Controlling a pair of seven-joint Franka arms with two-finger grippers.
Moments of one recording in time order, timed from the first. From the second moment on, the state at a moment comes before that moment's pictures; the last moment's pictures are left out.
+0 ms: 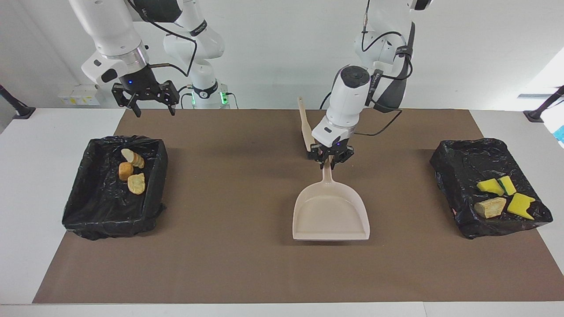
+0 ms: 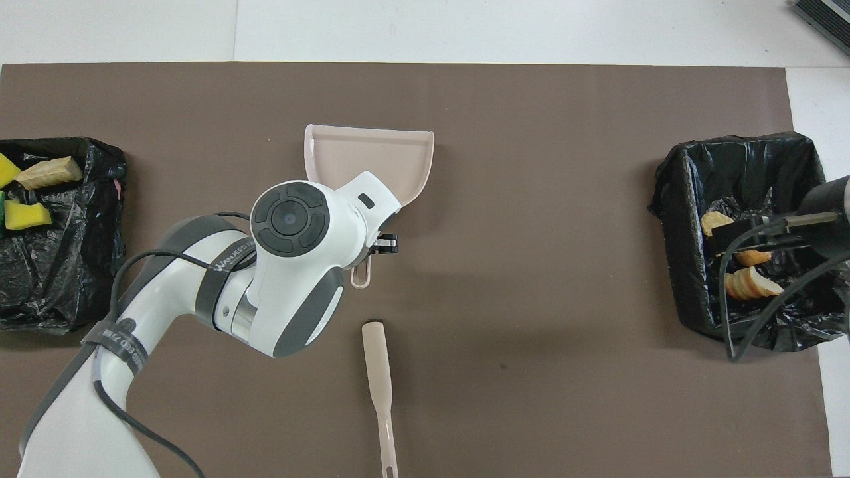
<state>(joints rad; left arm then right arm) -0.55 0.22 -0.03 -1.88 -0.03 2.20 -0.45 -0.02 -0.07 0.04 -1.66 0.00 1.57 -0.03</state>
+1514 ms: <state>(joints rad) -0.59 0.24 -0.02 -1.94 -0.12 2.27 -0.48 -0.02 -0.07 0.04 -1.66 0.00 1.57 -0.03</state>
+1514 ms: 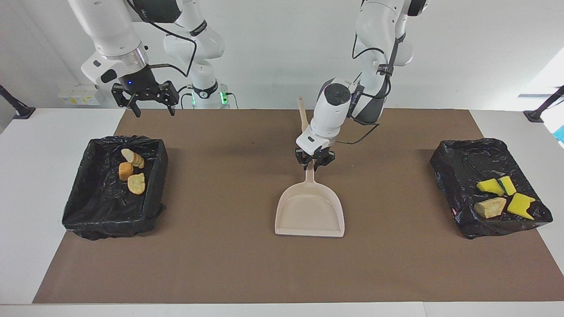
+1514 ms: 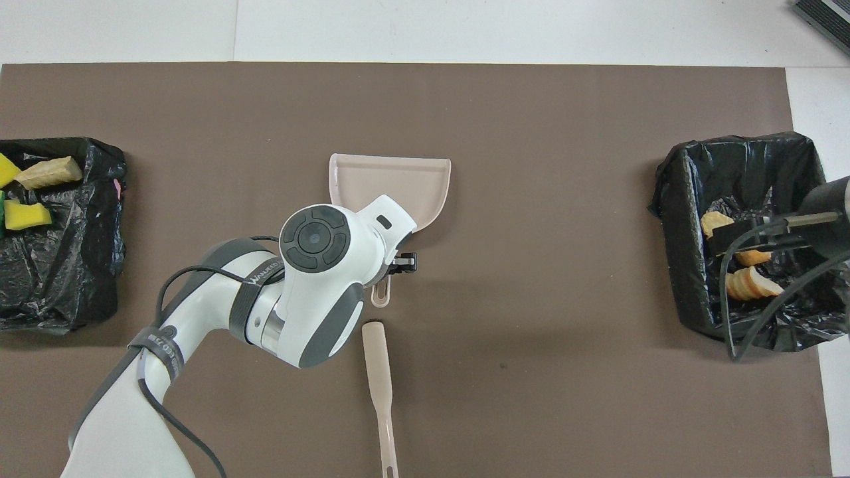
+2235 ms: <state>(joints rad) -0.34 0.06 0.03 -1.91 -0.12 2.04 -0.29 -0.02 -0.07 0.04 -1.66 0.00 1.57 -0.03</state>
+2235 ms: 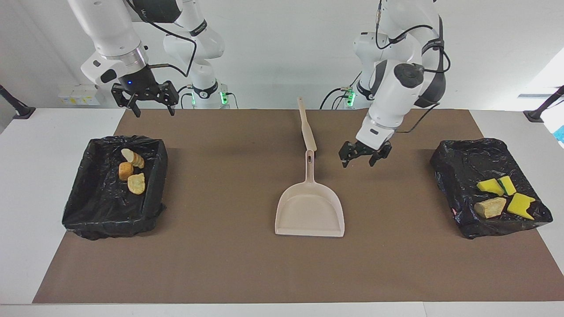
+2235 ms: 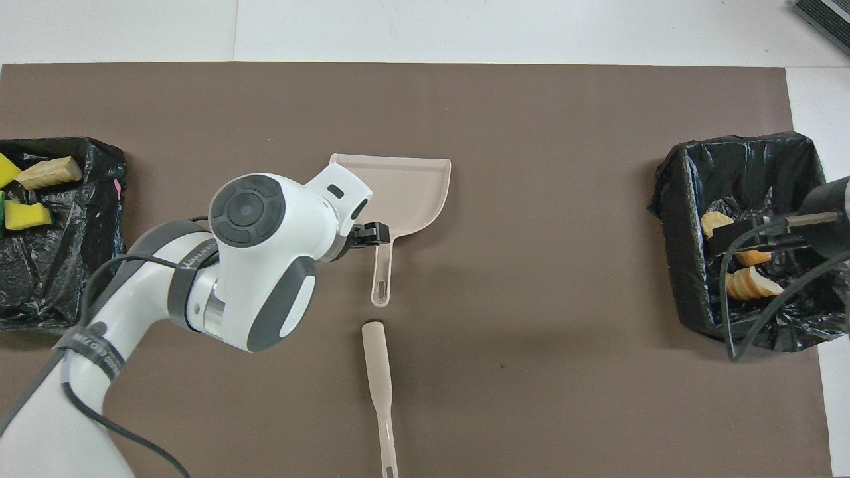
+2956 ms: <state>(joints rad) -0.06 -0.03 0.03 -1.90 -0.10 1.86 0.14 -0.02 -0.07 0.04 -1.66 0.00 1.57 -0.03</state>
